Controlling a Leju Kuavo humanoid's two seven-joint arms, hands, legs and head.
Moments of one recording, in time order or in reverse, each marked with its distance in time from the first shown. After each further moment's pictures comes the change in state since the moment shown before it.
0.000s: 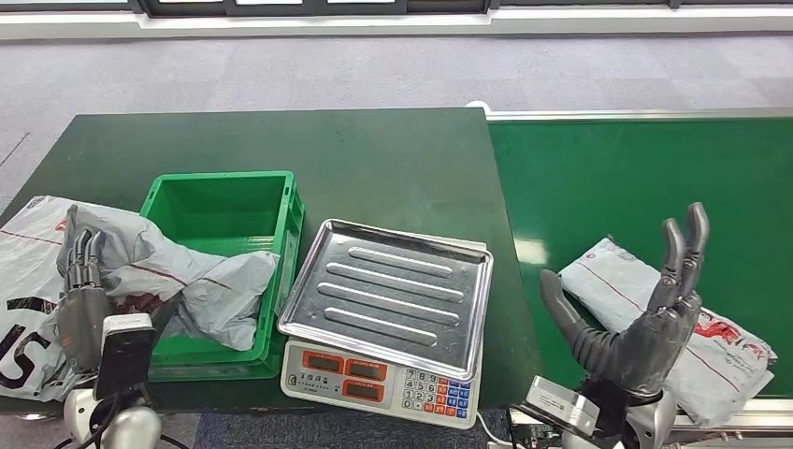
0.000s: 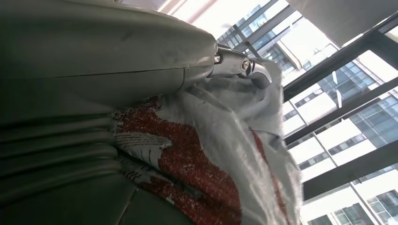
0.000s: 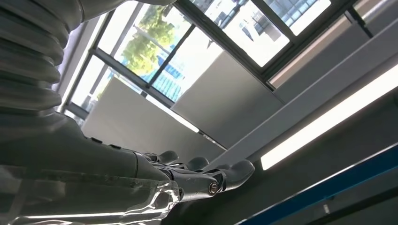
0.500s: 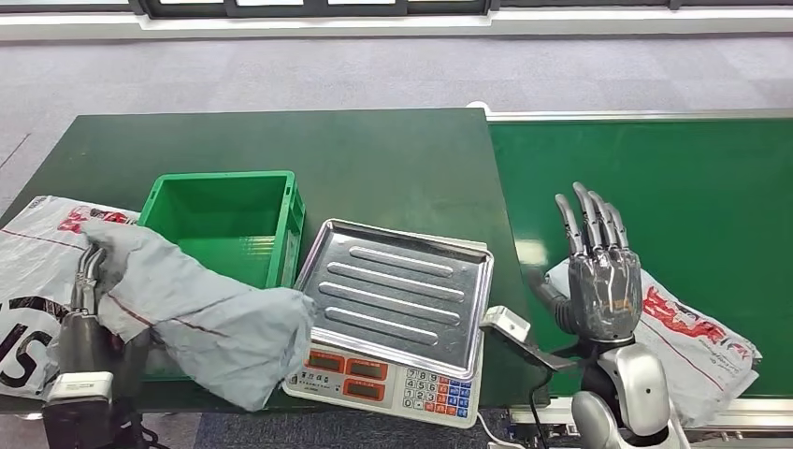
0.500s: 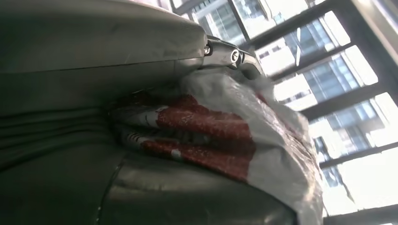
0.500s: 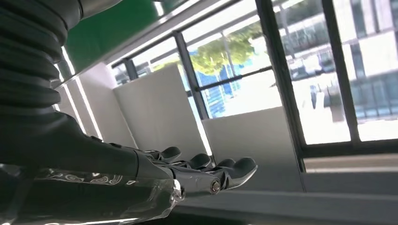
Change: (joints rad) left arm 0.152 -0.006 -0.051 -0.203 0.247 -0.175 -0.145; right arm -0.129 -0.208 0.019 0.198 0.397 0.278 0.395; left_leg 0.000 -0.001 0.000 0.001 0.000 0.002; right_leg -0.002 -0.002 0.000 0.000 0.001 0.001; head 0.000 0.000
